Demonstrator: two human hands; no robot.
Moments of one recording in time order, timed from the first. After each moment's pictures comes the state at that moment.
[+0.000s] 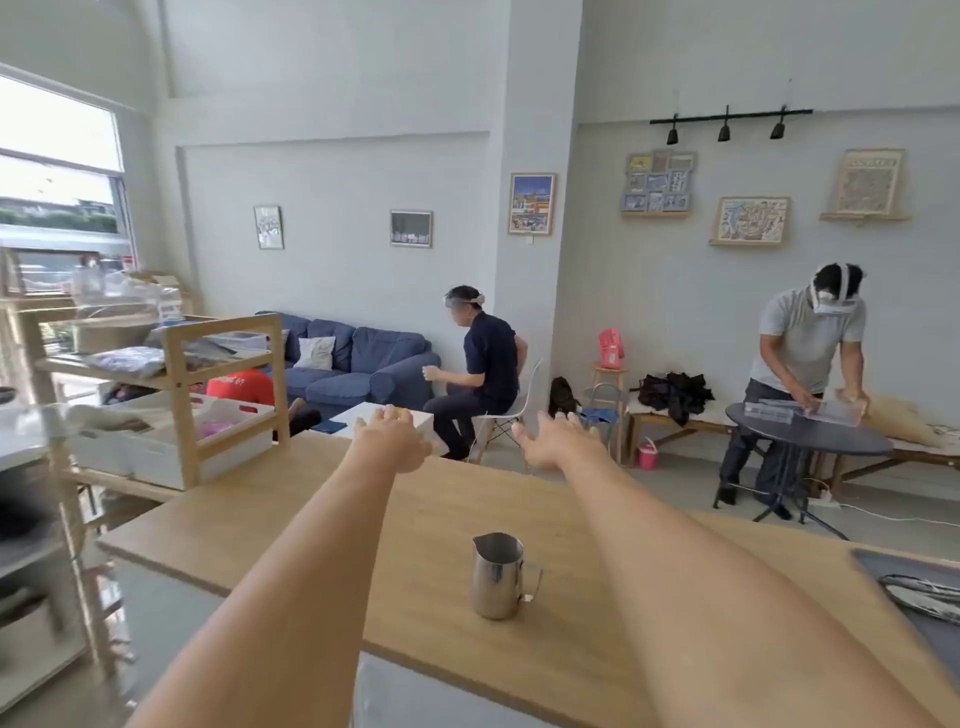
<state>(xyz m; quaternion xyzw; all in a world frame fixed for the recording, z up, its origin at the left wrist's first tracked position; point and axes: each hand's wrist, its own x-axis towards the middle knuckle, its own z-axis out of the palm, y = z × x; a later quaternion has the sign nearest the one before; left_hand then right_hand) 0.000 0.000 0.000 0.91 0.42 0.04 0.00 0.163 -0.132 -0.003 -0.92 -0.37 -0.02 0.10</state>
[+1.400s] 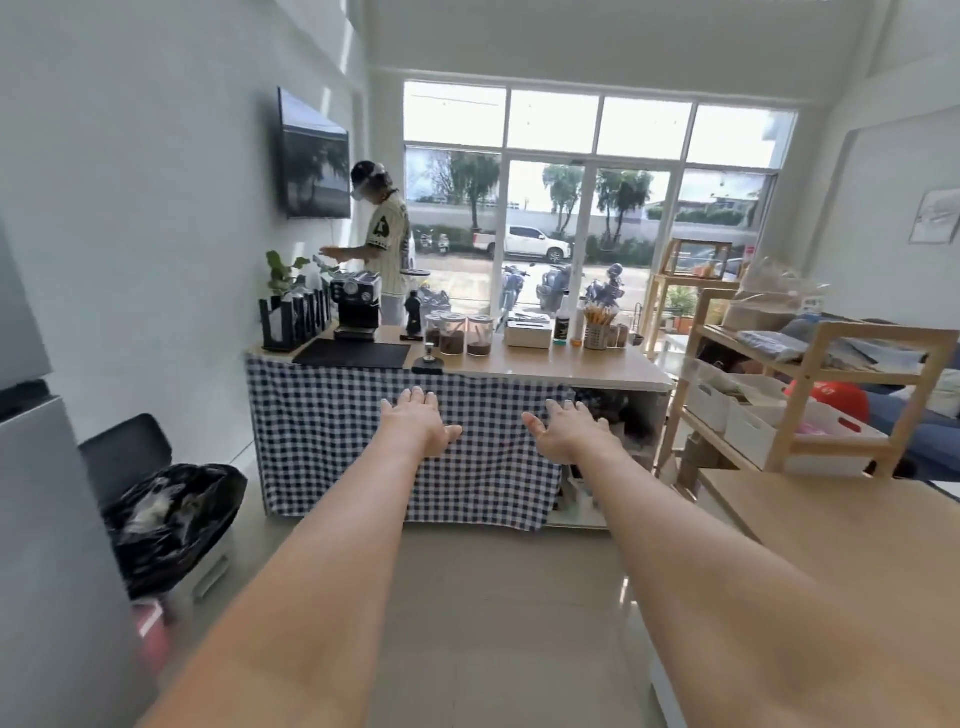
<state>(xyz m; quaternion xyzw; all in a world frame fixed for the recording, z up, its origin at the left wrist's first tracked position) -0.588 -0.121 -0.019 0.49 0.87 0.00 0.04 -0.418 -0.024 -0.026 -0.51 -0.86 0.06 0.03</state>
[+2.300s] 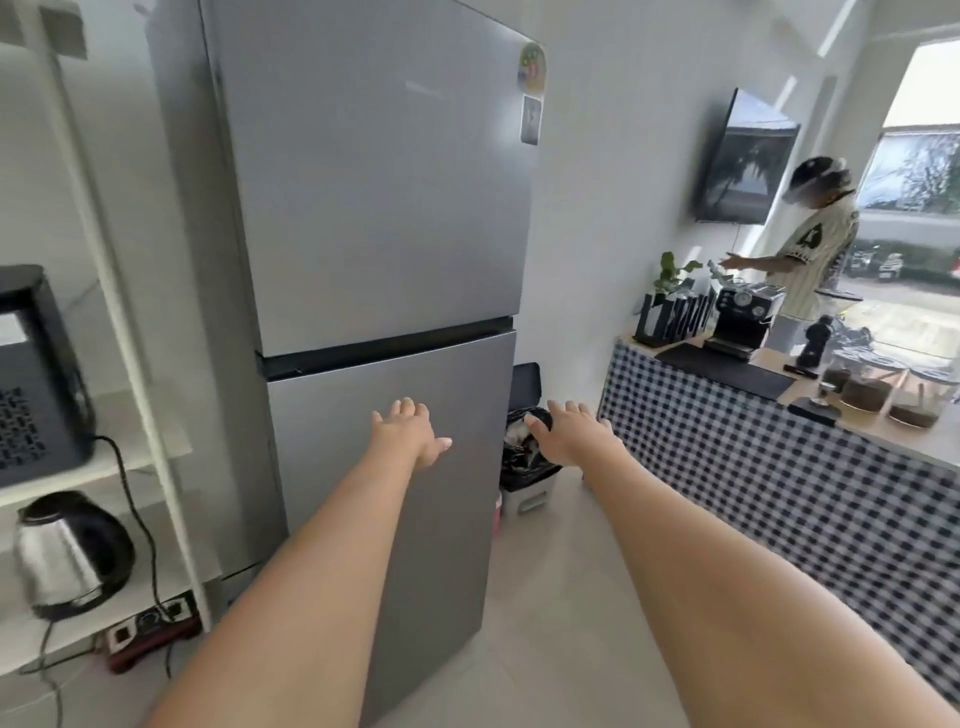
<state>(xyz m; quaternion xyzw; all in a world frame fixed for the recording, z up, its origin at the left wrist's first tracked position) -0.692 -0.490 -0.074 0.07 1.00 0.02 0.06 -0.662 -0.280 -0.068 -0.08 -0.99 0.07 -0.01</state>
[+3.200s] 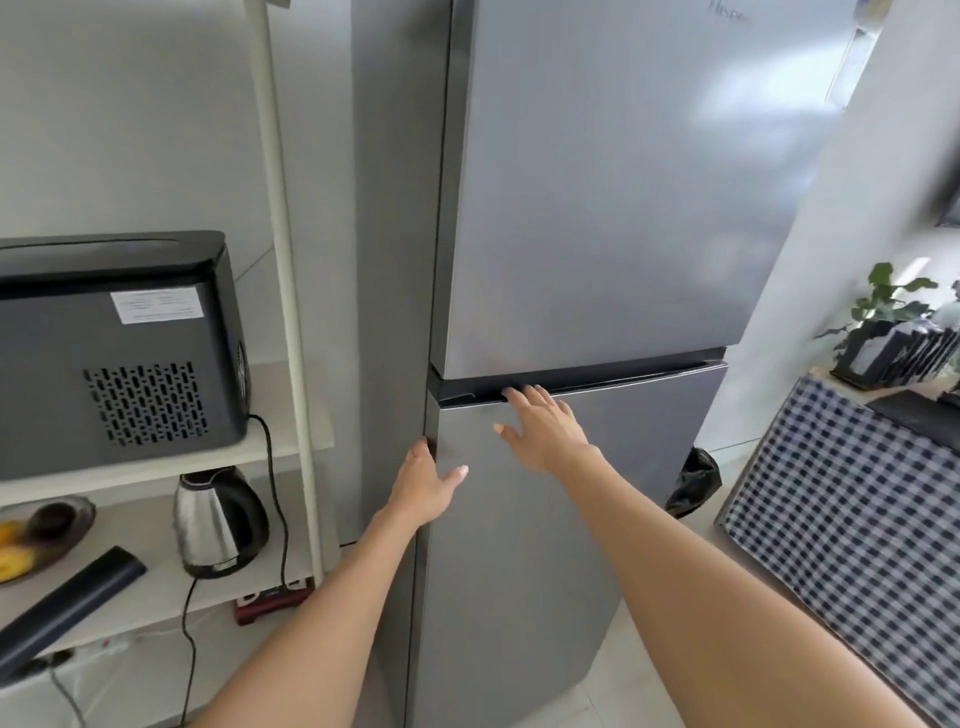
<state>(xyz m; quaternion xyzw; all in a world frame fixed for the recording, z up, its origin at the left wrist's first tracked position) -0.829 -0.697 -0.191 -0.10 0.90 0.43 -0.03 -0.872 -0.531 -0.114 0.19 -0.98 0.08 0.06</state>
